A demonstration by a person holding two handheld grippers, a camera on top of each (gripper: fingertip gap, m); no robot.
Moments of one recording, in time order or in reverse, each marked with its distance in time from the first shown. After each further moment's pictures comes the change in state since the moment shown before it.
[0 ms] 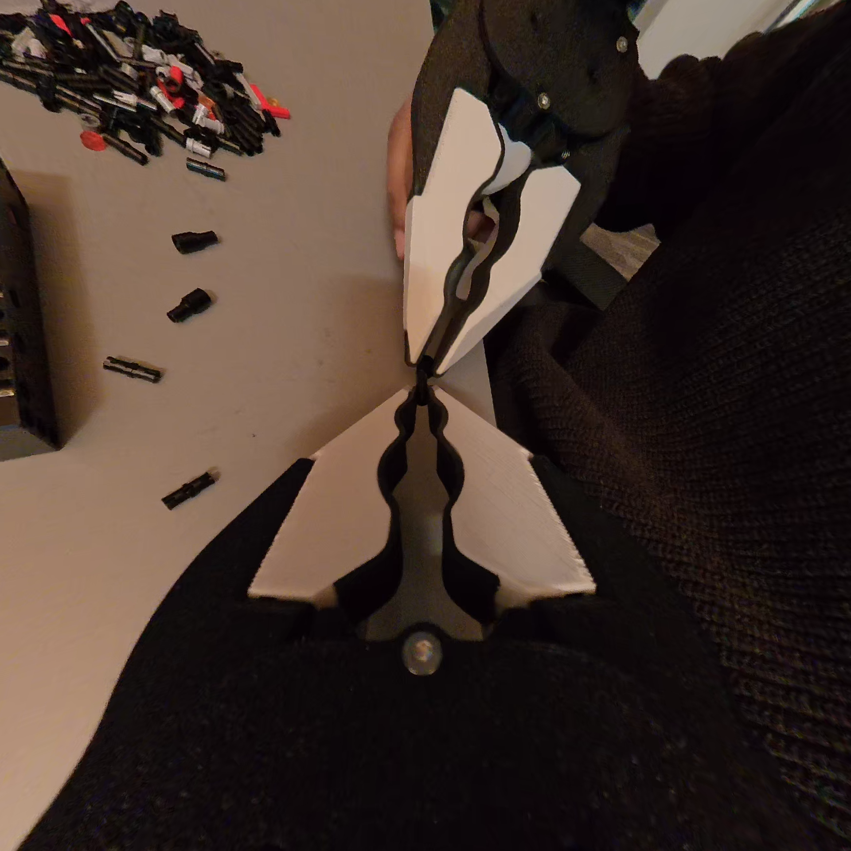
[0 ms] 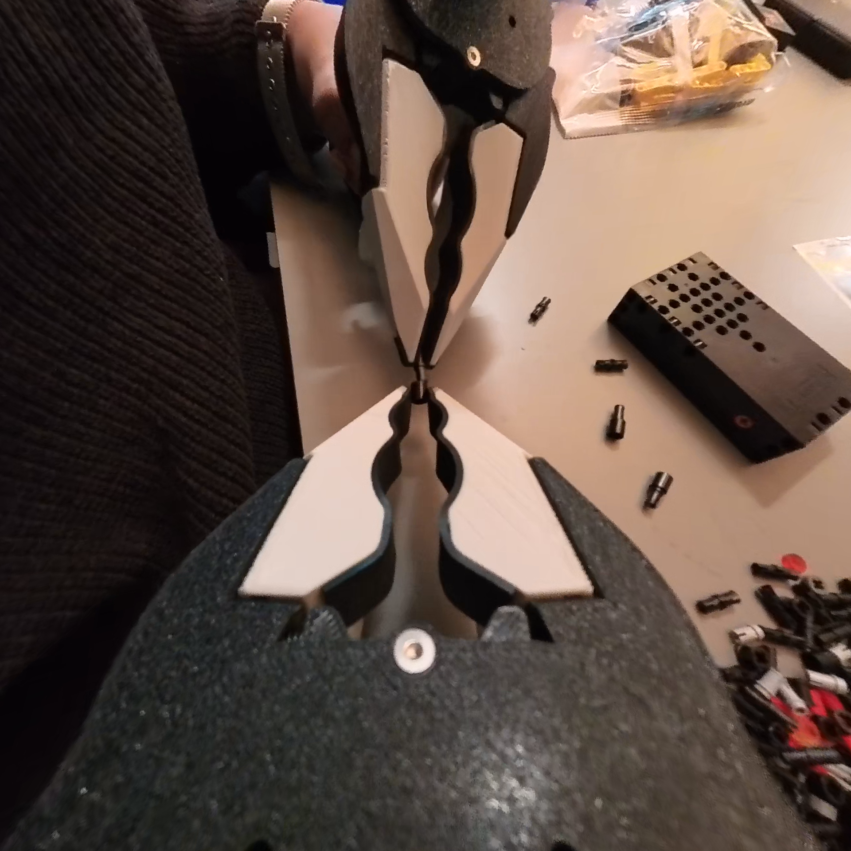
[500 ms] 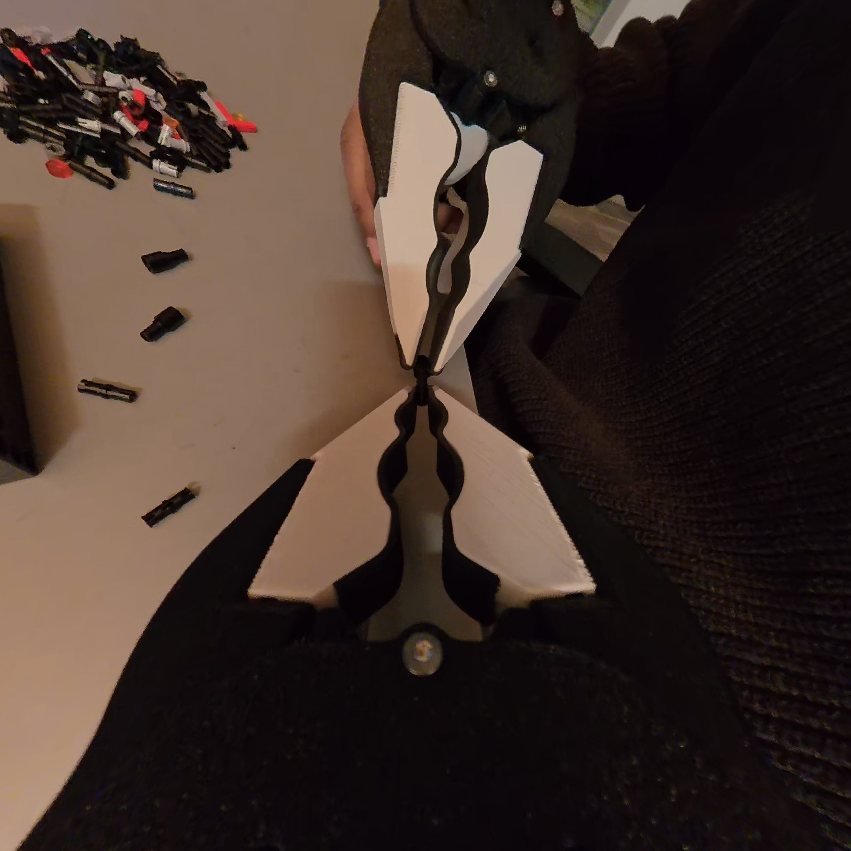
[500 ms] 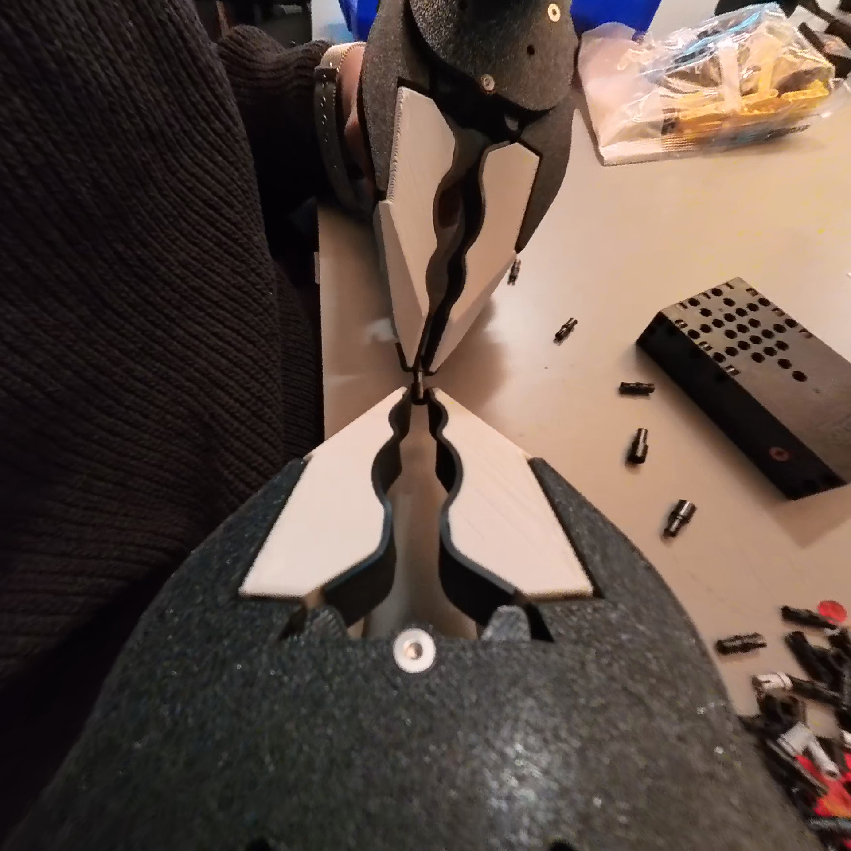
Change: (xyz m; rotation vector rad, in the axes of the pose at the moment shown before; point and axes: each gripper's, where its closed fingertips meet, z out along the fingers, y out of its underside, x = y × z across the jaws) left arm 0.011 0.000 -0.001 0.007 0.032 0.059; right arm -0.008 -0.007 -0.003 0.048 -0.113 -0.001
